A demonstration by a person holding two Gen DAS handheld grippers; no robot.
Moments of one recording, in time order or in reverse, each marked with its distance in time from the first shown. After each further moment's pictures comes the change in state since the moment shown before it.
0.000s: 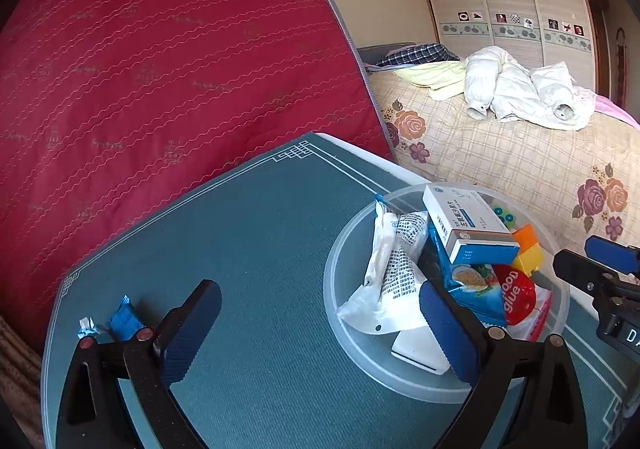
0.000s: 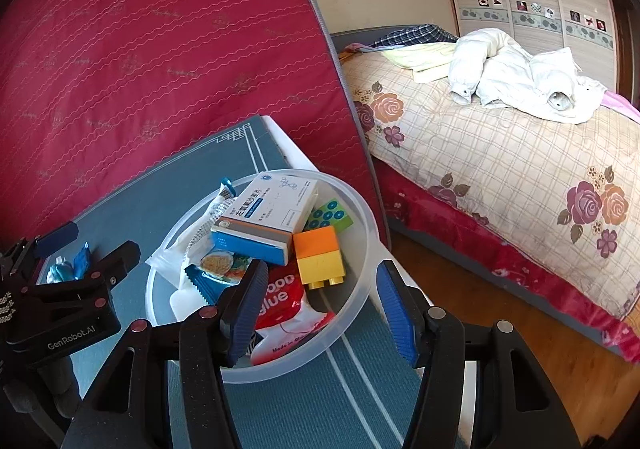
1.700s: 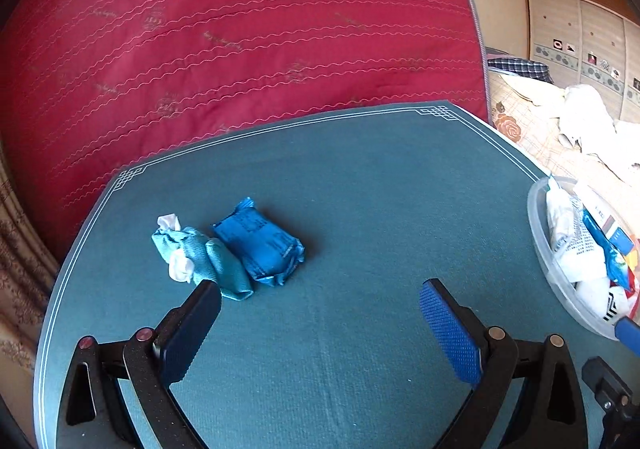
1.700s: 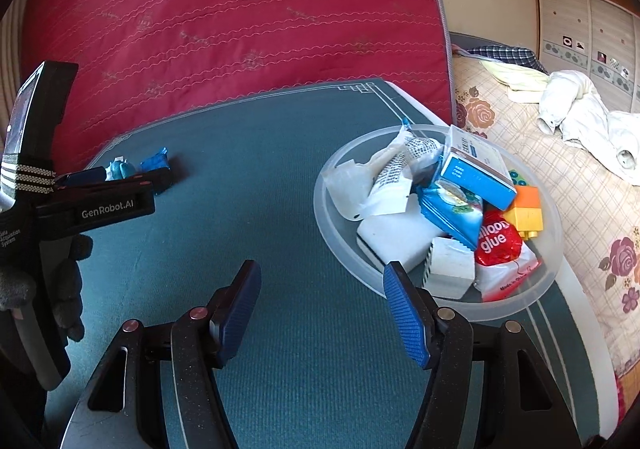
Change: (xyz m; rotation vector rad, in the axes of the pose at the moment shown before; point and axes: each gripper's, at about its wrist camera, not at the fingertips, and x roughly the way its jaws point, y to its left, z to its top) left arm 0.009 0.168 -0.076 -0.297 0.110 0.144; right arm 0.004 0.154 -0.067 -0.263 0.064 0.129
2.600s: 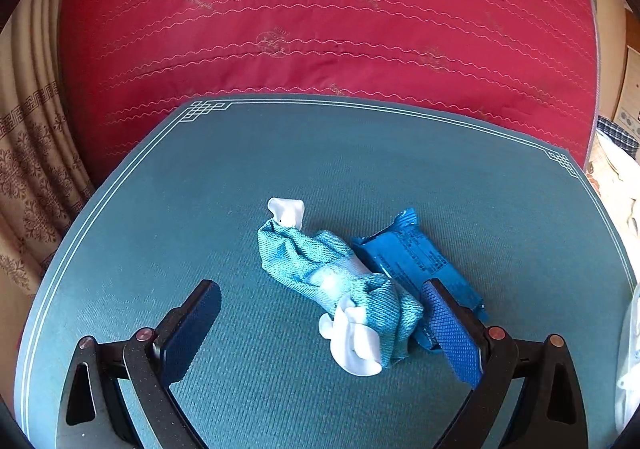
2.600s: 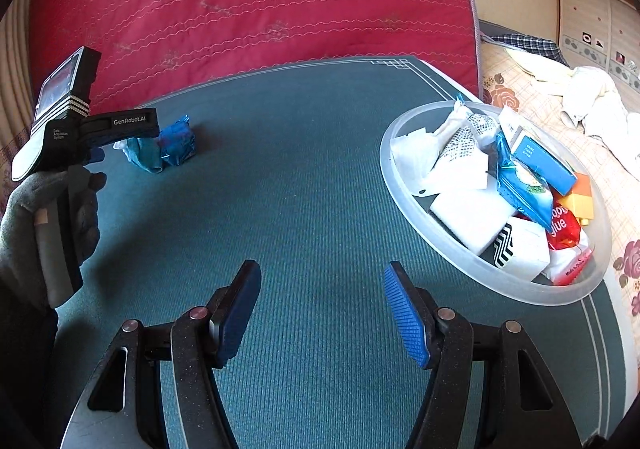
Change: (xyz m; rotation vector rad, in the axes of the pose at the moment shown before) left arm 0.065 0.104 0.007 -0.304 0.107 0.151; right arm 0.025 0.033 -0.007 -0.035 0.084 0.030
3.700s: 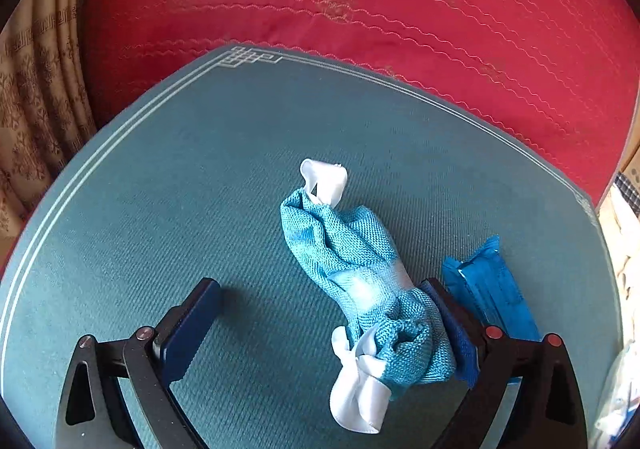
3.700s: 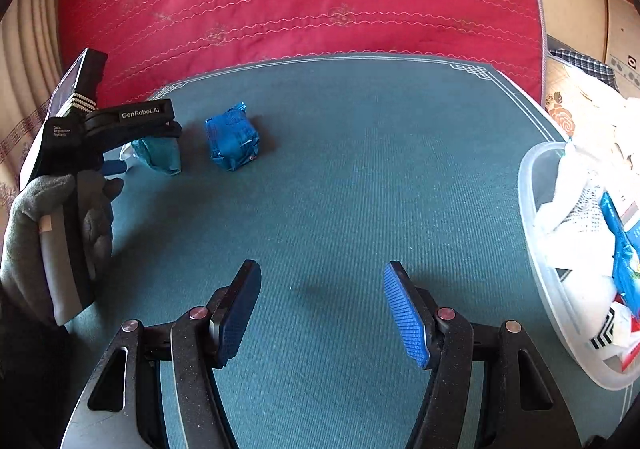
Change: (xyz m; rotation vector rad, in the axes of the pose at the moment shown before) left arm 0.029 0.056 0.007 -0.167 0.082 -0.036; right arm 0.056 0.064 0.037 -0.099 0.060 0.131
